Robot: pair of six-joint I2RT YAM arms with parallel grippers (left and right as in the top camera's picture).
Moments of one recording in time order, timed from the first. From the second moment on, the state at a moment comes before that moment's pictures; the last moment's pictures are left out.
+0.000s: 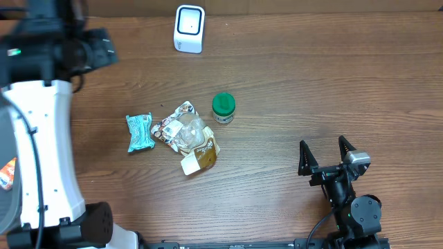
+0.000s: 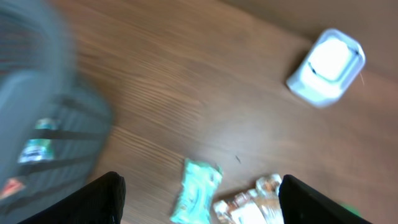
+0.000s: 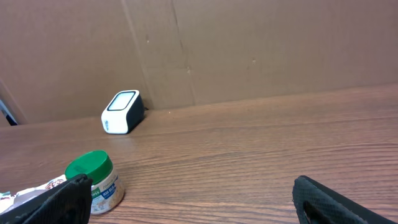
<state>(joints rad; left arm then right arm) 0.13 1.70 2.15 -1.38 -0.10 -0.32 0.21 0.01 0.02 -0.03 0.04 0.20</state>
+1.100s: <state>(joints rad) 0.73 1.90 1.52 -0.80 -0.09 -0.12 0.21 0.01 0.02 -0.03 0.04 0.20</state>
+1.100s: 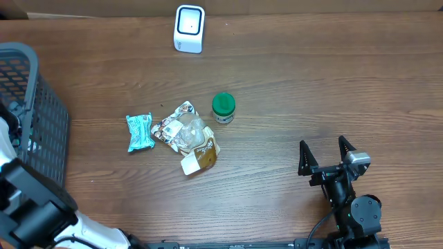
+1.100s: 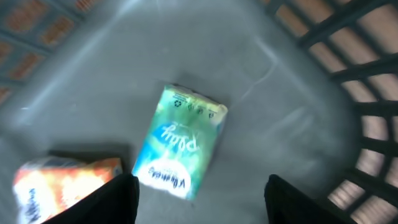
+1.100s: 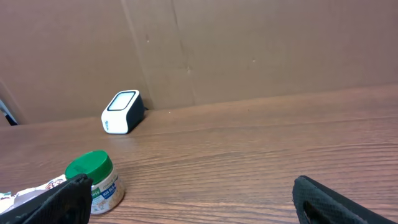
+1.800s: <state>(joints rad) 0.73 2.05 1.52 -0.73 -0.13 -0.07 0.21 0.01 0.02 -0.03 0.04 0.20</state>
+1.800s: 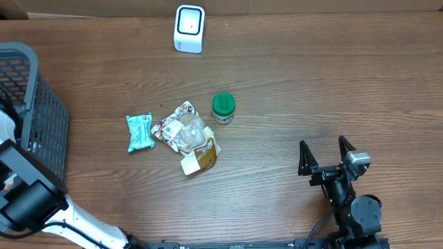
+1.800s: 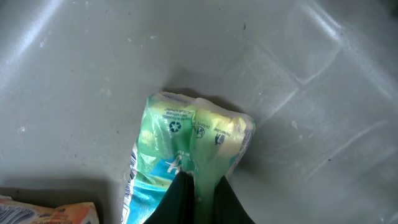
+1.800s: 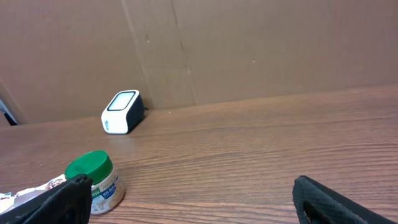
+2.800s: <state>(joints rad) 0.36 1.50 2.05 -1.25 0.29 -0.25 0.21 0.01 0.02 -0.03 0.03 0.20</state>
